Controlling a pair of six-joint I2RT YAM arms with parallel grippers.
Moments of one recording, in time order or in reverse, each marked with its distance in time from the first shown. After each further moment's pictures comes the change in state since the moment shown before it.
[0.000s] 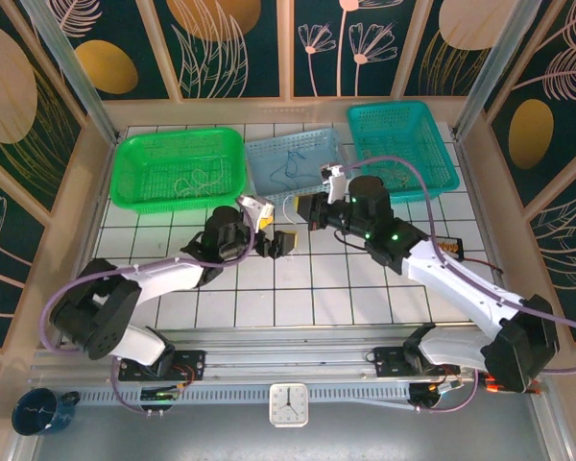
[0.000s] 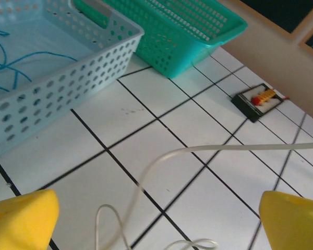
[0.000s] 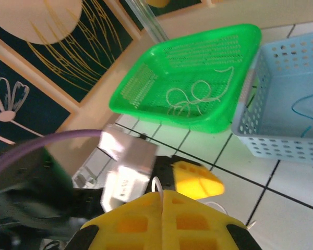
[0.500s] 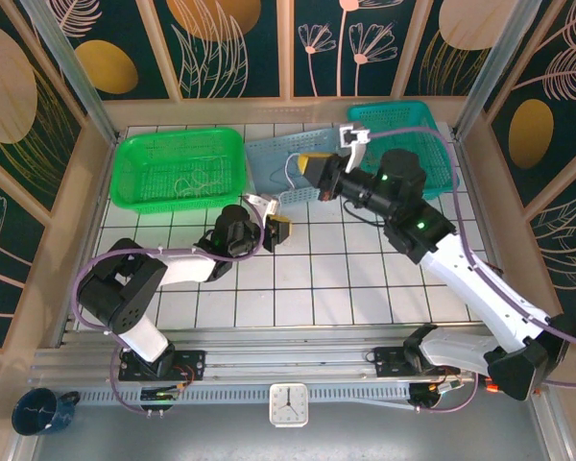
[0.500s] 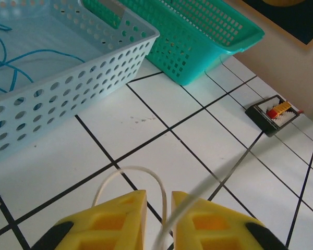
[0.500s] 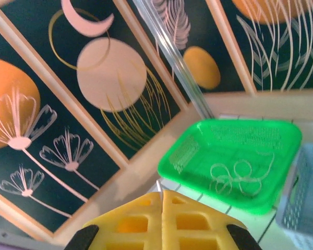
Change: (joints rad) left arm -0.002 0.159 0.026 0.157 -0.010 -0.053; right arm -0.052 -0.040 0.261 -0.003 -0.059 0.018
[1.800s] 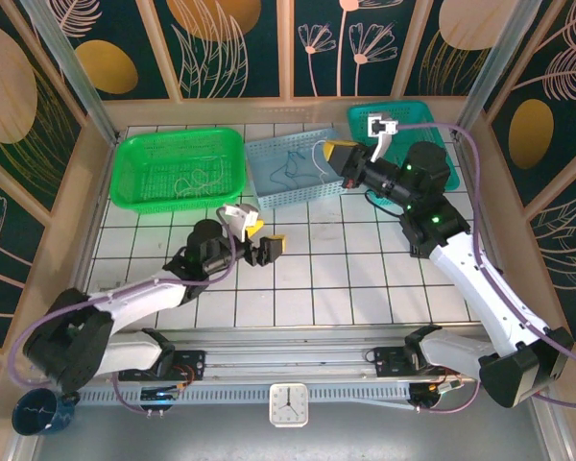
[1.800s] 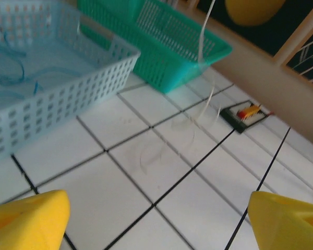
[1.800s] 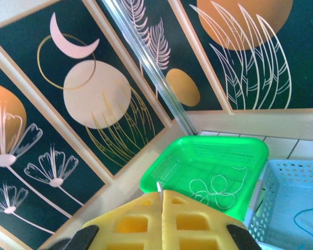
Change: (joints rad) left arm 0.000 -0.411 -0.161 -0.161 -0.002 0.025; right arm -0.182 -0.022 -0.060 0.039 -0.135 -0.011
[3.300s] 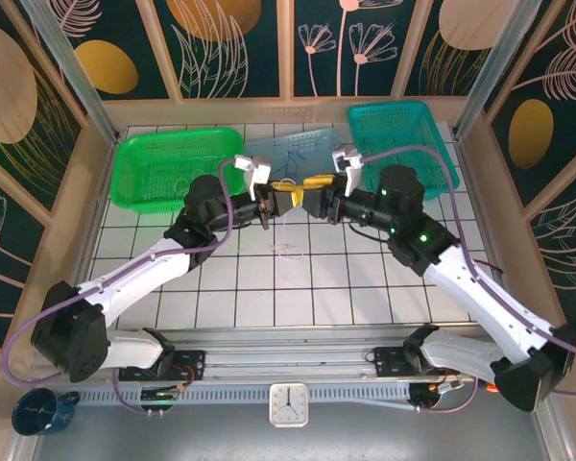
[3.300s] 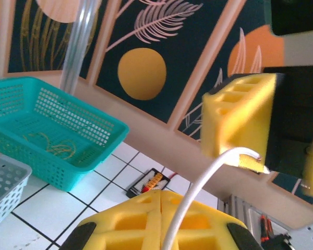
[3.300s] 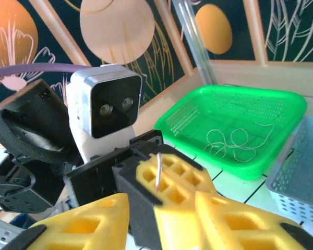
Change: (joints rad) left arm -0.001 0.088 0.401 -0.025 0.279 -0.134; right arm 0.196 -0.078 -0.103 -0.101 0.055 -0.145
